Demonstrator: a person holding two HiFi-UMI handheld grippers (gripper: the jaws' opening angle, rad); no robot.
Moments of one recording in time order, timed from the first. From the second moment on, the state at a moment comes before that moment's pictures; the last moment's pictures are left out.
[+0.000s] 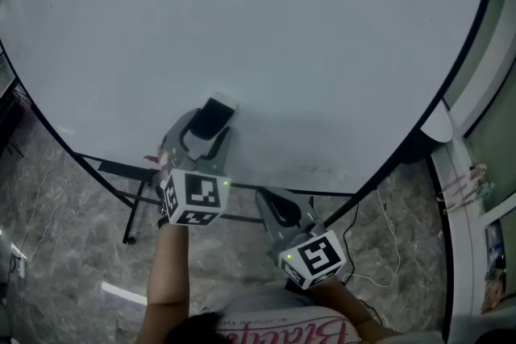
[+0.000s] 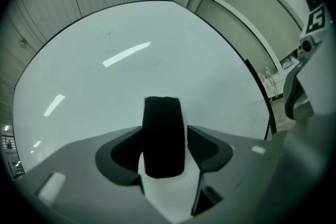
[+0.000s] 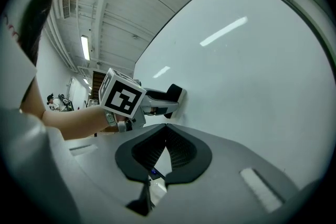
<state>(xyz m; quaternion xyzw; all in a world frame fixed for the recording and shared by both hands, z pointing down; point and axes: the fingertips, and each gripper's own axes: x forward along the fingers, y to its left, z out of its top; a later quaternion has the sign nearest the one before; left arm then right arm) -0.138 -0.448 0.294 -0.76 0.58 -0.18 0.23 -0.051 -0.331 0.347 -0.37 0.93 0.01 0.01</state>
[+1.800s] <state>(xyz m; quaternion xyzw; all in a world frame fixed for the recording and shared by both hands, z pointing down) -0.139 -0.336 0.343 -0.81 0.58 0.03 0.02 -0.066 -0.304 0.357 -0.38 0.93 0.02 -0.01</state>
